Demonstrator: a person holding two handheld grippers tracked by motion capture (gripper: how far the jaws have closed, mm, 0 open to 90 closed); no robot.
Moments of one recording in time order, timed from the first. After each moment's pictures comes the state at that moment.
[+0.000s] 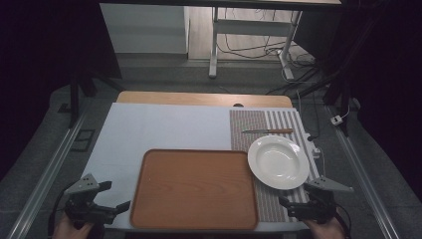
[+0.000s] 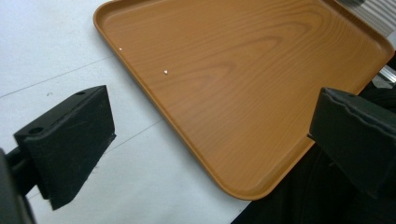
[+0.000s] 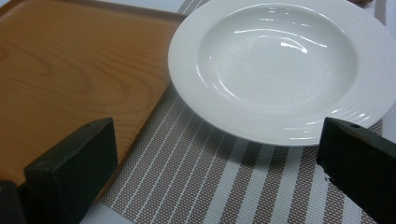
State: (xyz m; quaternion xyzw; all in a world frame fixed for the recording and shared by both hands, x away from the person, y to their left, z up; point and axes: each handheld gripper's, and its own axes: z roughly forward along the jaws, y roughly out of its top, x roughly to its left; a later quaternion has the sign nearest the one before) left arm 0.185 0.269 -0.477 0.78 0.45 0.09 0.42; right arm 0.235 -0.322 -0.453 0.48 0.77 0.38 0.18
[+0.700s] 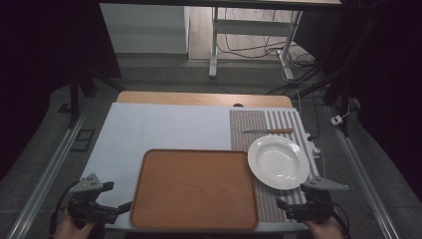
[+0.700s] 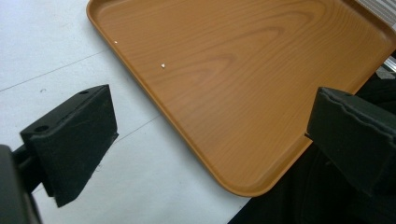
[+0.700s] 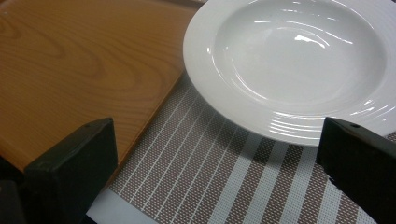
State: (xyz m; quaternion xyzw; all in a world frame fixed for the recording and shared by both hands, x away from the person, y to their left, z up) left arm 0.188 0.265 -0.478 0.79 0.45 0.08 0.40; right arm 0.236 -0.317 -0.454 0.46 0.79 0.36 0.17
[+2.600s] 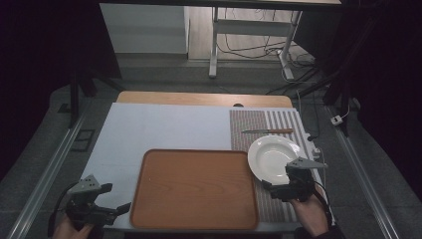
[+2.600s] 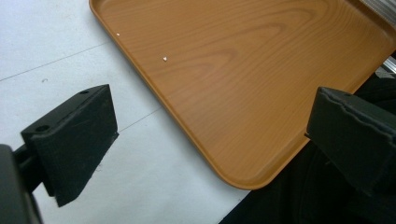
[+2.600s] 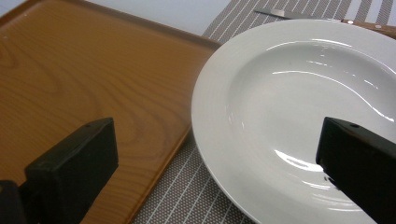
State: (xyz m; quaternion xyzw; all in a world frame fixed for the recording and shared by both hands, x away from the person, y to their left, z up) left arm 0.185 0.267 -0.479 0.79 0.45 0.08 0.40; right arm 0.286 -0.282 -0.451 0.44 0.80 0.38 0.17
